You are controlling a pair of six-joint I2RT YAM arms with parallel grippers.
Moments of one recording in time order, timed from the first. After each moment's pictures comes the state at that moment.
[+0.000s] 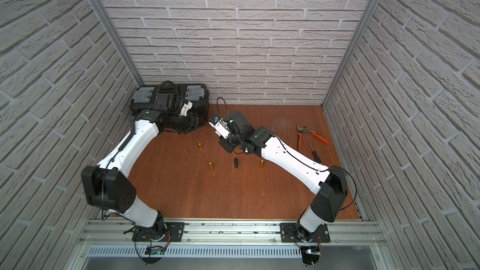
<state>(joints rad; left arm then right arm) -0.21 1.58 1.50 -0.83 0.62 -0.46 0.78 1.61 1.55 -0.67 0.03 -0.17</state>
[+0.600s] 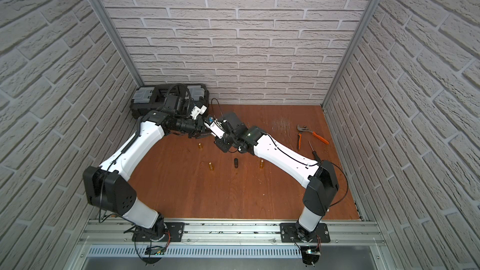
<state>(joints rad) -0.31 1.57 1.50 -0.86 0.85 -0.47 0.79 1.69 1.59 -0.65 0.03 -0.17</state>
